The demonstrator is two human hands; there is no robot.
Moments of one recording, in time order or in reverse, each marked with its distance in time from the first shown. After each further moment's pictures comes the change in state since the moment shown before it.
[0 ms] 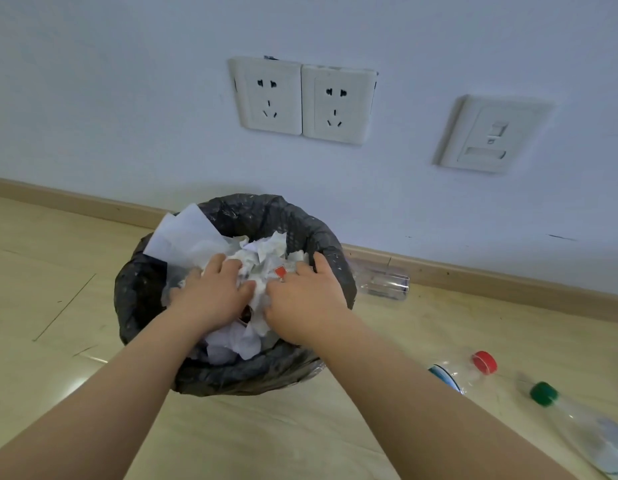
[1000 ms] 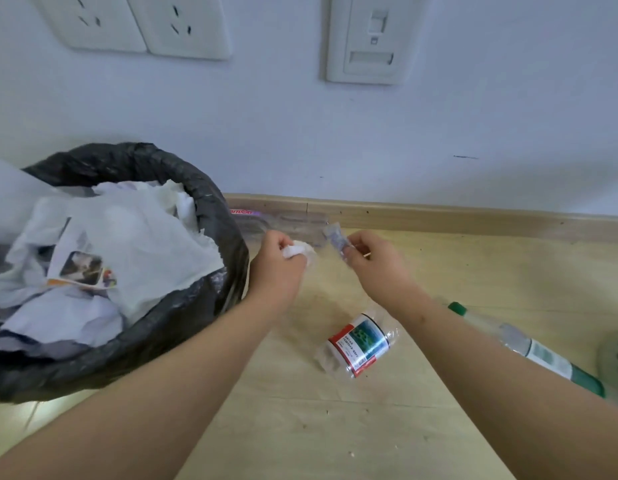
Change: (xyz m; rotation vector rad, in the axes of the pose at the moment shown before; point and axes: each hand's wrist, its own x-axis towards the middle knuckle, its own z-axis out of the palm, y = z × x) left_hand -0.009 0.182 0.101 -0.940 0.072 0.081; right_hand -0.094 0.161 0.105 1.029 0.322 0.628
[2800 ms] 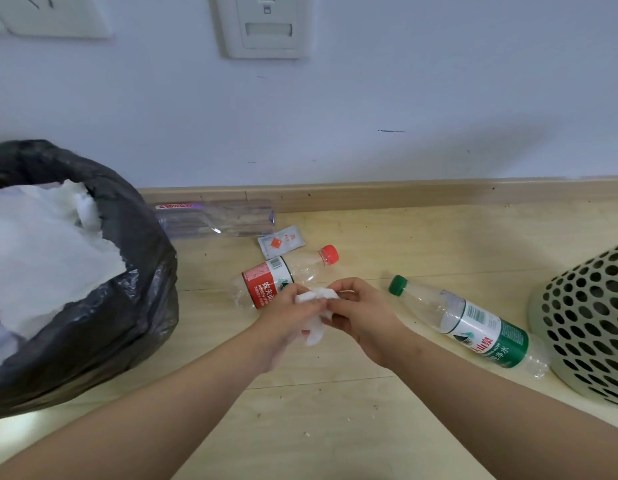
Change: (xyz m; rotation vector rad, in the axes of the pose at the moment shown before) left_hand -0.055 -0.020 0.067 -0.242 -0.559 -0.370; right_hand -0.062 0.071 -0.013 0.875 -0.094 0.472
